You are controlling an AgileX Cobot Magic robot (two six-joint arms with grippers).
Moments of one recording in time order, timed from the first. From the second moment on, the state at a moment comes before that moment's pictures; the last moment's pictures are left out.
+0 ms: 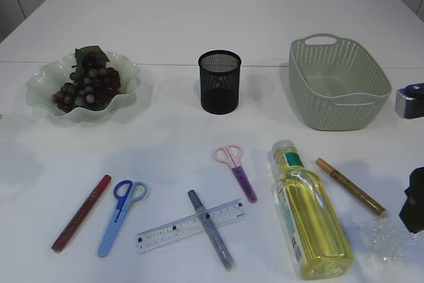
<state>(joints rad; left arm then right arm) -0.13 1.42 -1.14 -0.05 1.09 0.01 0.14 1.27 -0.78 0.10 1.00 -0.18</state>
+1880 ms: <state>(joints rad) -0.13 1.39 -1.14 -0.05 1.08 0.01 0.14 1.64 -0.79 0.09 0.80 -0.30</state>
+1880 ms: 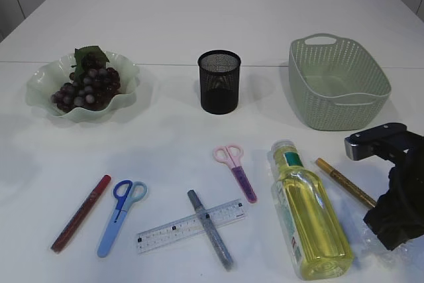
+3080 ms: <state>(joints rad) -0.13 1.39 -1.14 -0.05 1.06 0.02 0.14 1.49 -1.17 0.04 0.79 -0.15</state>
